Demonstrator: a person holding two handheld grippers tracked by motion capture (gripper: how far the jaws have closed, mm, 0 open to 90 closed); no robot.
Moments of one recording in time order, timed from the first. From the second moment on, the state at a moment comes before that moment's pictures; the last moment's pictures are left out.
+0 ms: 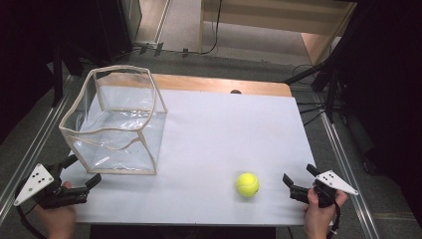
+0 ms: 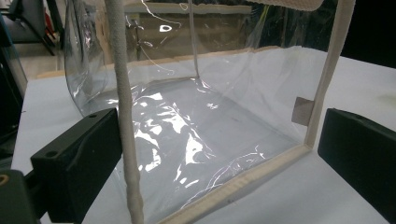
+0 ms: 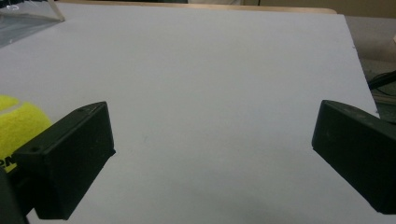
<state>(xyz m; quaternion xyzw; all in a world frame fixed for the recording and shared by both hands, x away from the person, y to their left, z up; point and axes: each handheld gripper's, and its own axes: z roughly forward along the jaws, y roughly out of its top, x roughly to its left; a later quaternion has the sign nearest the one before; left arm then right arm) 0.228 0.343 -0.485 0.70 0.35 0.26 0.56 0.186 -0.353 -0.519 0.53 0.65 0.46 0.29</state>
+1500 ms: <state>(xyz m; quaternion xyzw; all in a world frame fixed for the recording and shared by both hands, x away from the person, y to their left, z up) 0.227 0.341 -0.485 0.70 0.35 0.27 0.56 0.200 -0.285 -0.459 0.45 0.78 0.39 0.19</state>
